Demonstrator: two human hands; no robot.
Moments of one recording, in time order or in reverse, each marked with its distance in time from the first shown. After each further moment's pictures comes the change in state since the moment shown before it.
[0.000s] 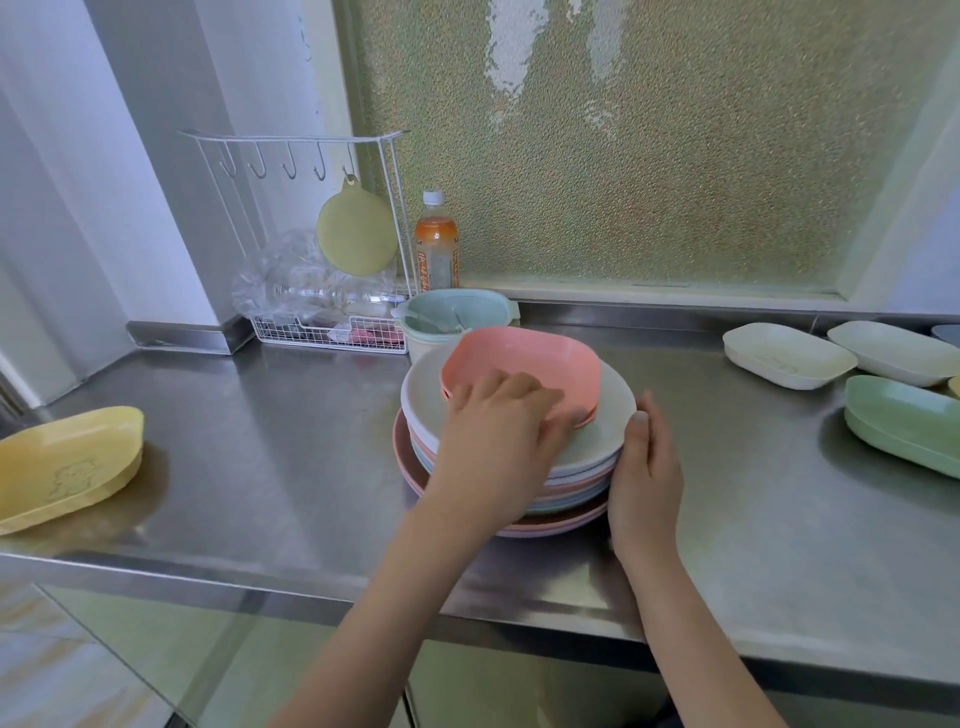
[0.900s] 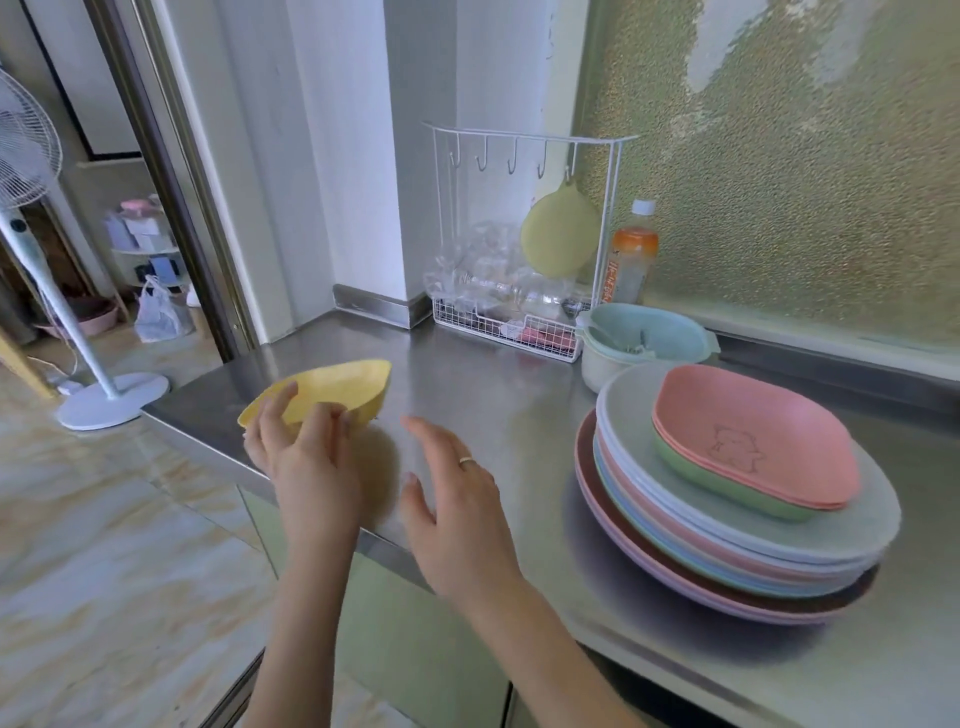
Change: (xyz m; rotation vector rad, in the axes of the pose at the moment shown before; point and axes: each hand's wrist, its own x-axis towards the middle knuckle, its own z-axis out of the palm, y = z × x) left_hand -0.126 -0.204 -0.069 0.083 0.679 -0.850; right_hand -0.158 -0.078 0.178 -0.124 -0.913 -0.603
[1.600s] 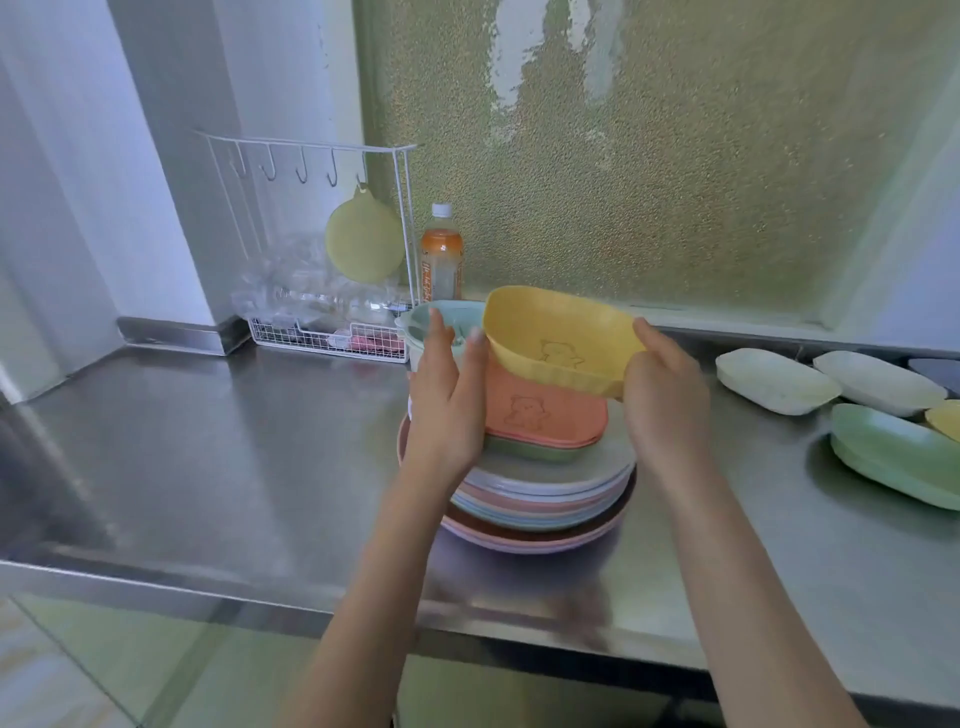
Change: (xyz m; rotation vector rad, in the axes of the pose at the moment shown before) left_hand -0.078 0.210 0.062 -0.677 -0.832 0.001; right_hand -0.033 0.033 -0.252 0.030 0.701 0.717
